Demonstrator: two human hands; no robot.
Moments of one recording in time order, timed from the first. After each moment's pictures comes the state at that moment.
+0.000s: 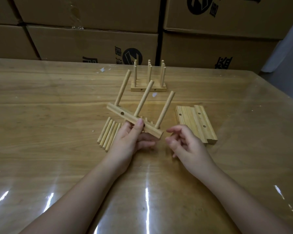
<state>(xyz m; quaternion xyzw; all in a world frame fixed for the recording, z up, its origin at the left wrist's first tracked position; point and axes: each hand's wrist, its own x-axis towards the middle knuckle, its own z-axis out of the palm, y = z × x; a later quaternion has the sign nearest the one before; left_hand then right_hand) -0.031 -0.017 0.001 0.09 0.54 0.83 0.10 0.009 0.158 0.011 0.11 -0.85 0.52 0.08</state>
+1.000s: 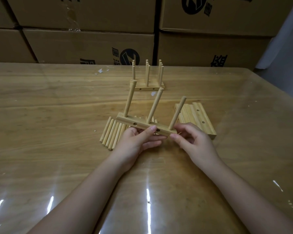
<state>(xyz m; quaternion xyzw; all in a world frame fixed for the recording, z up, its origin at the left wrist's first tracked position) -0.027 -0.016 0.006 0.11 0.51 0.83 0.20 0.008 0.165 0.008 0.06 -0.84 0.52 0.14</state>
